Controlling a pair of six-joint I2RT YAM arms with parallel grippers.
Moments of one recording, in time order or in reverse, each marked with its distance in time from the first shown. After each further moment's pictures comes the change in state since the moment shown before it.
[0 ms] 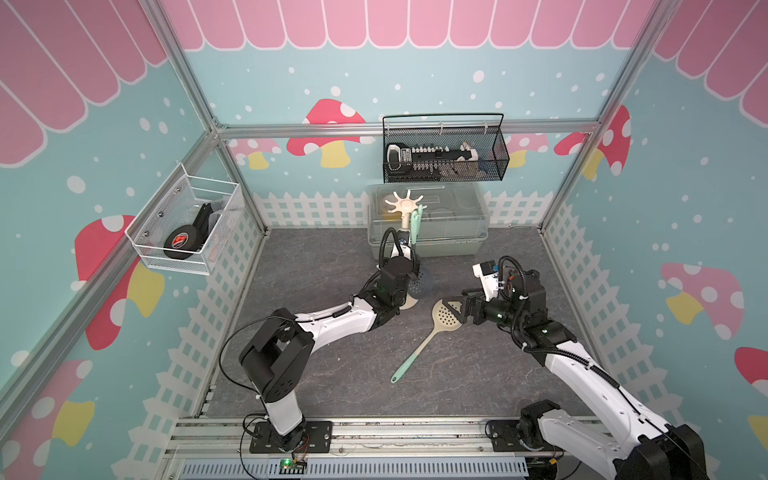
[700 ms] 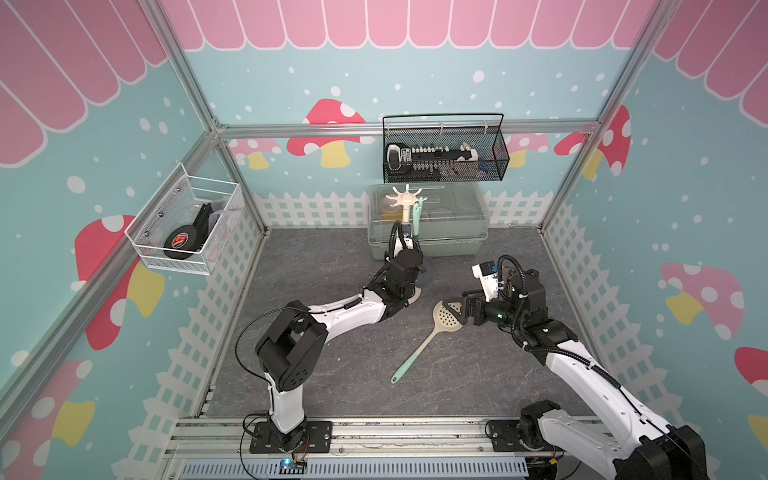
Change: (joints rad) left arm 0.001 0.090 0.120 -0.048 -0.105 -0.059; right arm 0.000 0.000 0.026 -0.051 -0.004 -0.006
